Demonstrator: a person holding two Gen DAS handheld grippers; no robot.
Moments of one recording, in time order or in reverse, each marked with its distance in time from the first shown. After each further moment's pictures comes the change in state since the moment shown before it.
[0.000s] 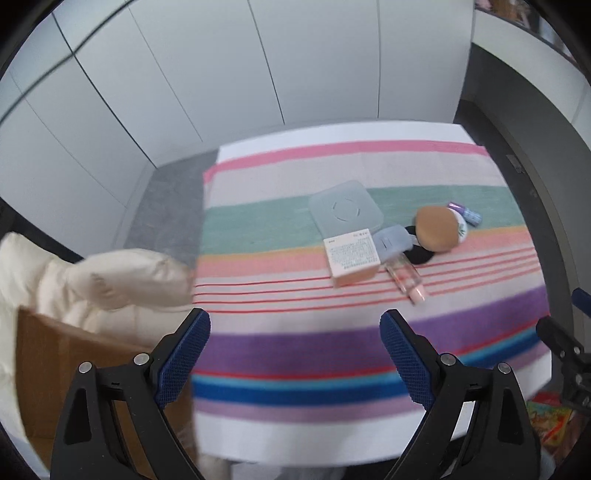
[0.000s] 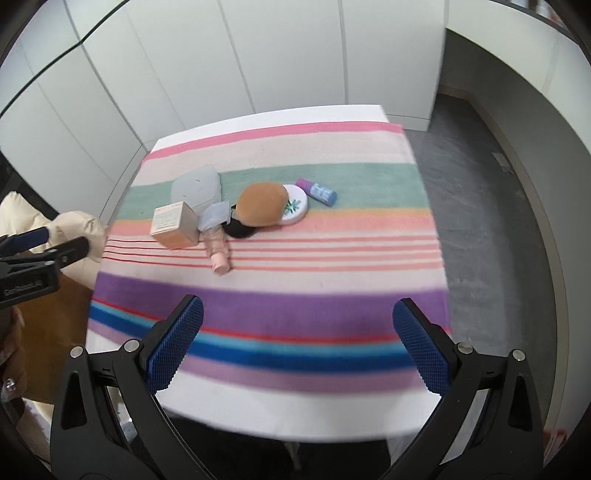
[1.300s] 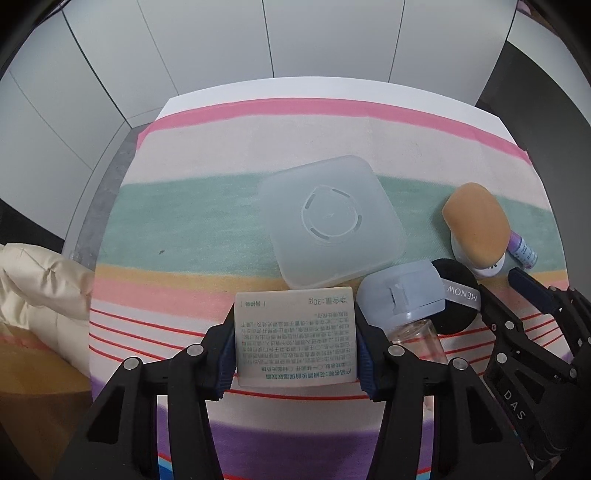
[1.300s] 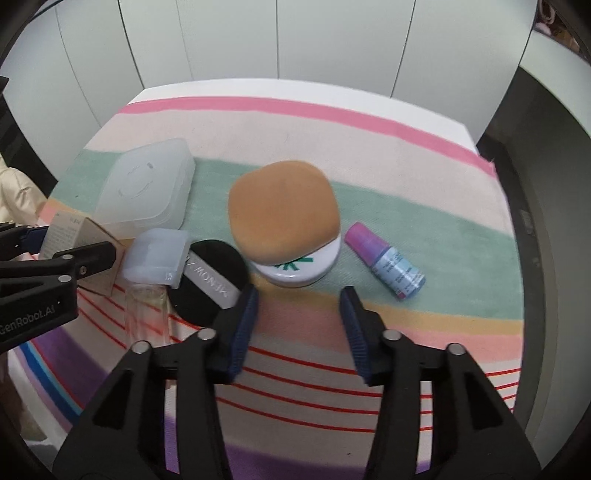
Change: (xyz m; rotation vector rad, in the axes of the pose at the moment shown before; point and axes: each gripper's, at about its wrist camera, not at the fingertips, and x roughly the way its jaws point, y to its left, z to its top) left arm 0.136 -0.035 0.035 -0.100 0.095 -0.077; right arm 0.166 0.038 0.055 -0.234 0.020 -0.065
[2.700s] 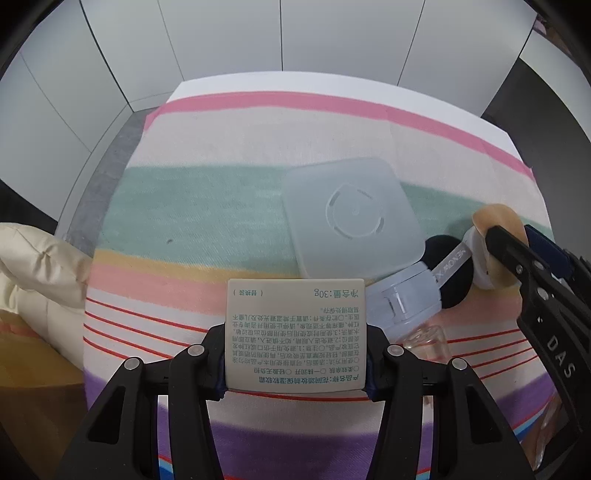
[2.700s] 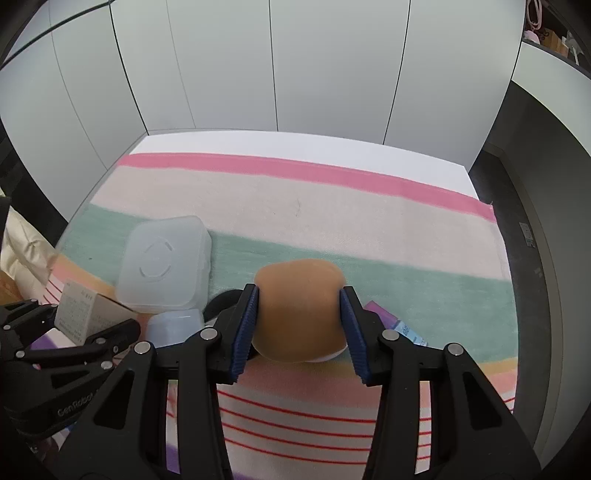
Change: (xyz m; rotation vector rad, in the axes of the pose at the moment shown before) left arm 0.001 0.018 0.003 -0.063 0.015 -0.035; right arm -0.019 0.012 0.048 0.049 -0.095 0.014
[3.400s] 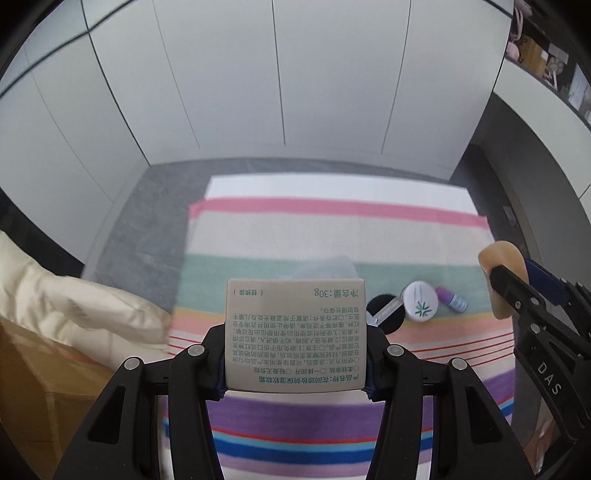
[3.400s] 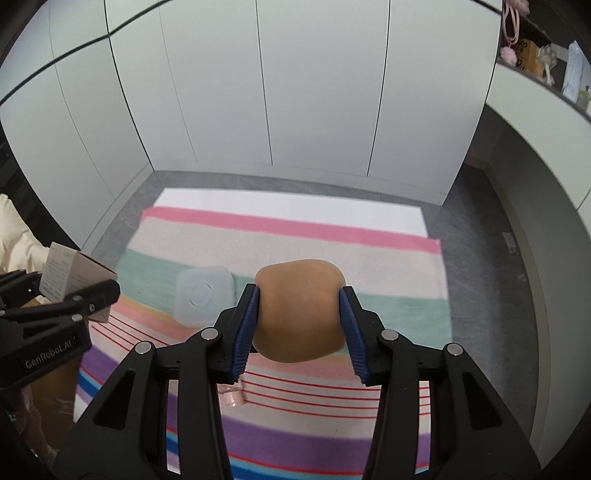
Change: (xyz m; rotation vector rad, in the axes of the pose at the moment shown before) left arm -0.160 0.004 0.026 0.041 -0.185 0.033; right arm -0.132 -0.010 0.038 0.037 -0.081 -0.013
